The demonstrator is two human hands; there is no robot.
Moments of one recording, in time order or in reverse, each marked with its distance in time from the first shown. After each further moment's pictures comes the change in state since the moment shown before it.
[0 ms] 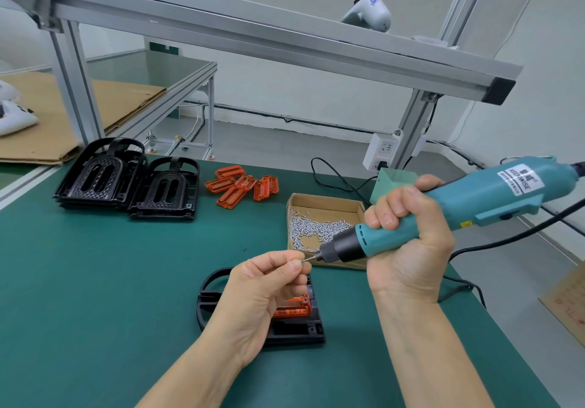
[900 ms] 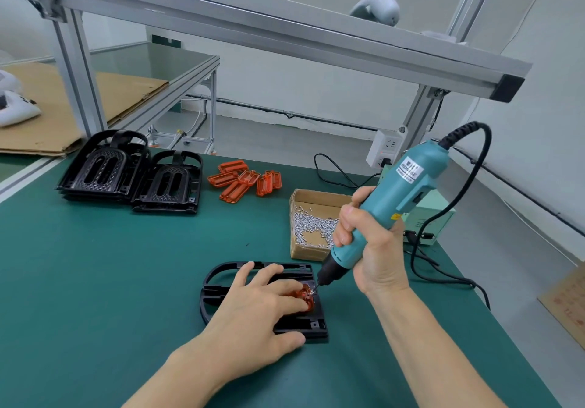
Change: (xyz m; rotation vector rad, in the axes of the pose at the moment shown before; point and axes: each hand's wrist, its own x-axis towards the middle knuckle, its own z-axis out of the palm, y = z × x) left_hand 0.002 -0.017 -0.044 1.862 -0.379 0.412; right_hand 0.010 0.037 -0.035 -0.385 -0.203 0.213
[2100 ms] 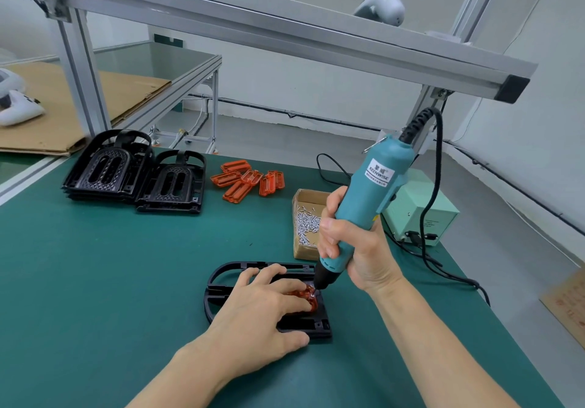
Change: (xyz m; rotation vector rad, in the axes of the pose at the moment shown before) left_hand 0.002 -0.003 0.001 -0.054 0.015 0.013; right_hand 0.005 0.003 0.006 -0.055 -0.372 0.060
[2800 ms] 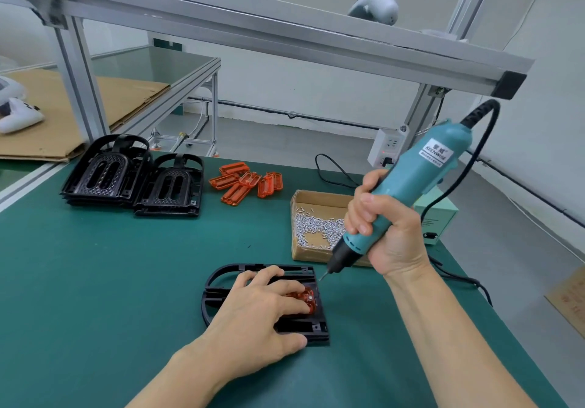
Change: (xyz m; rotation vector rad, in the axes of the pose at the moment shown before) left_hand 0.000 0.001 -0.002 -0.002 -0.006 -0.003; right_hand 0.009 -0.020 -0.026 0.266 0.141 -0.015
